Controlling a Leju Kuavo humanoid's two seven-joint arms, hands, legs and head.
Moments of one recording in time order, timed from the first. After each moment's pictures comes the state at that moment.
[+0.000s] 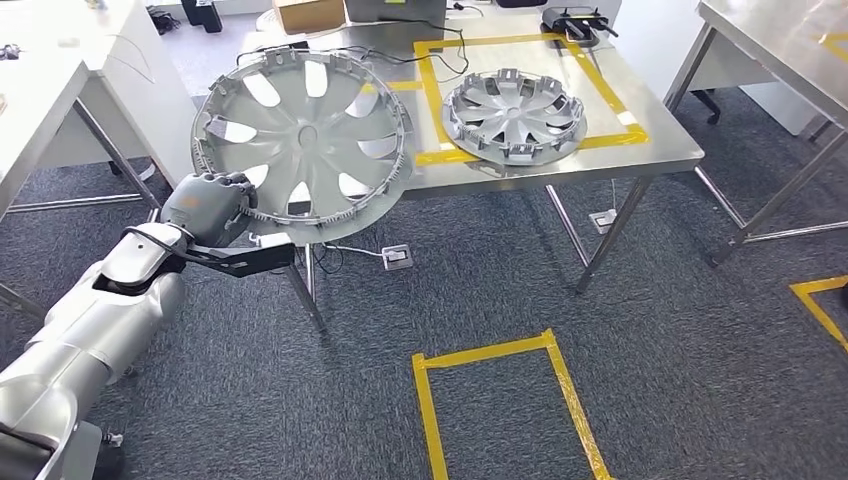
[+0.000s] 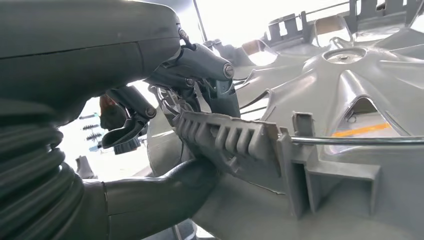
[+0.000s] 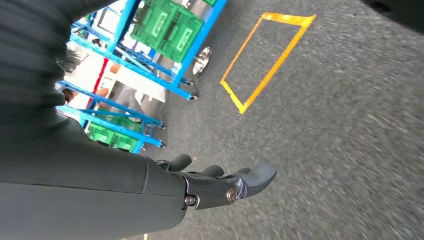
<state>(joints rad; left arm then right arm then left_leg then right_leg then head) -1.05 0.03 -0.75 -0.36 -1.03 0.23 -0.29 -0.08 0.05 -0.64 -0.20 1.21 0.51 0.33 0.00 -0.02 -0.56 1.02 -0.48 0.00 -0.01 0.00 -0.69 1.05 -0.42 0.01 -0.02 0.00</state>
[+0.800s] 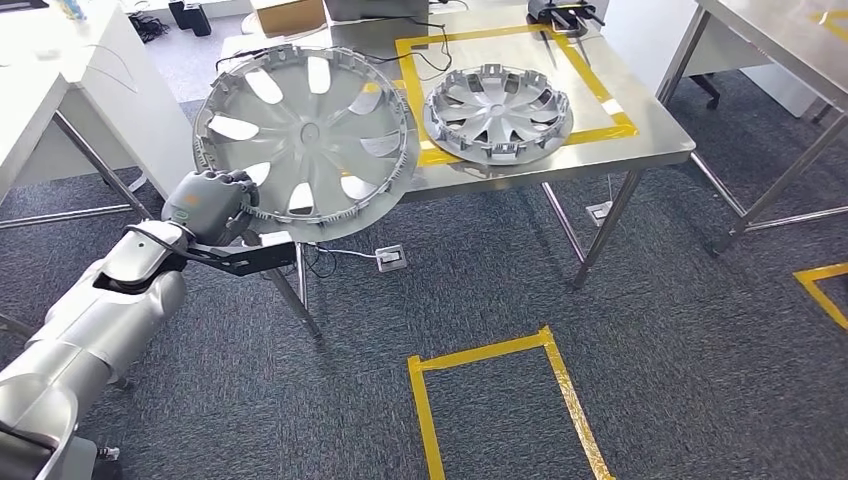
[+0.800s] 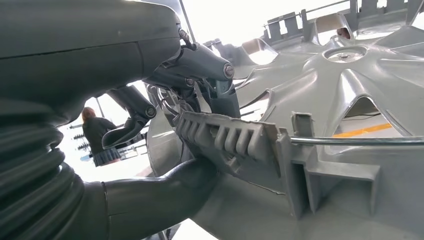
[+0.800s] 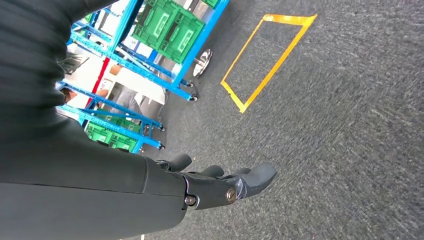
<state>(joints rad) -1.05 0.03 -0.75 -0.36 -1.03 0.23 -0.29 -0.08 0.06 -0.64 -0.20 1.22 0.51 0.33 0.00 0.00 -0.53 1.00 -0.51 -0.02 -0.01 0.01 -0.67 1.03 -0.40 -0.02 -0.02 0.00</state>
